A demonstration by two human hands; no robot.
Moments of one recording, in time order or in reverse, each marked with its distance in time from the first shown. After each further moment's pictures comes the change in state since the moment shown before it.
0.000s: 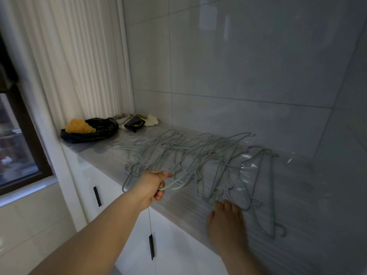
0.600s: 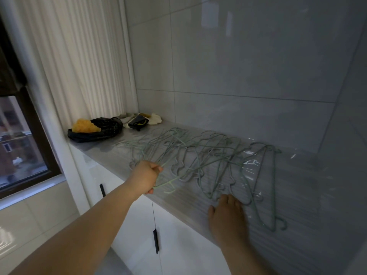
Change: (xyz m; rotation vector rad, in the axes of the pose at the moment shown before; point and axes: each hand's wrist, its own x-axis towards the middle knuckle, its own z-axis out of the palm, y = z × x) left_hand -0.013 0.015 -0.012 0.463 0.163 0.147; right_hand 0.005 0.004 -0.003 0.110 -0.232 0.081
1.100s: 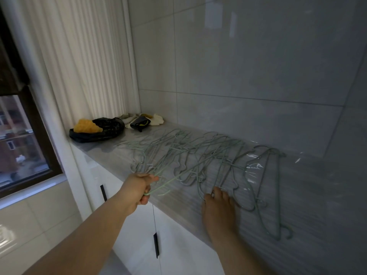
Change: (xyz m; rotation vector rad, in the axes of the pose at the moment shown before) left_hand 0.000 -0.024 -0.008 -0.415 -0.002 -0.144; right_hand 0.024 -0.019 0.012 -0.021 0.122 -0.208
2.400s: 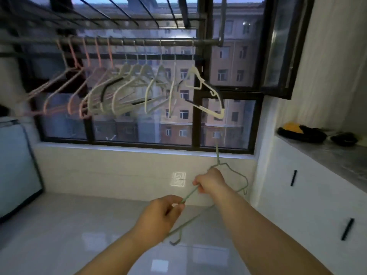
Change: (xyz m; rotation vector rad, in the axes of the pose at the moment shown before) left_hand -0.622 -0.135 -0.275 0.544 0.726 0.169; right_hand -0.422 -0.390 -0.236 1.019 -1.069 -0.272
